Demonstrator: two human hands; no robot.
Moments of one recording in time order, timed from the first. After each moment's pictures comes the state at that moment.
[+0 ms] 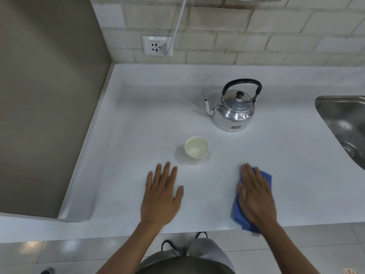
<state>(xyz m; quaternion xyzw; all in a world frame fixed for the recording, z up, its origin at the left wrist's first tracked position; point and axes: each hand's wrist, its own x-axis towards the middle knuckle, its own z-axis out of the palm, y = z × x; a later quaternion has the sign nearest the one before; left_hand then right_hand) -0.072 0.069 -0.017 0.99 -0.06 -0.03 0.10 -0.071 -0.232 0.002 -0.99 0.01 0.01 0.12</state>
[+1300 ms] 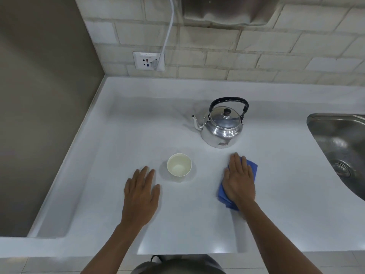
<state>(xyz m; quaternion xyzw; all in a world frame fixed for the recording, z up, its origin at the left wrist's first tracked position) -0.039 0.061 0.000 0.98 0.02 0.07 0.20 0.039 -0.247 0.002 -0.99 0.05 0.01 0.11</state>
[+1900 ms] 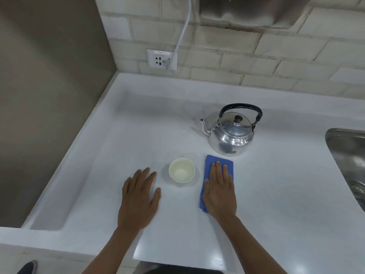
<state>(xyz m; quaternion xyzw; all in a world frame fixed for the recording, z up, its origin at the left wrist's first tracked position) -0.036 0.063 -0.018 0.98 0.05 0.07 0.16 0.034 -0.187 -0.005 -0.99 -0.05 0.02 0.13</state>
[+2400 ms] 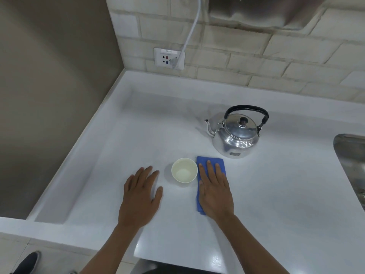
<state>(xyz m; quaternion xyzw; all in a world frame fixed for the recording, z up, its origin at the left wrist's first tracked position) -0.035 0.062 -0.017 0.98 0.06 0.08 0.16 0.034 -0.180 0.001 -0.98 -0.16 0.01 0.09</state>
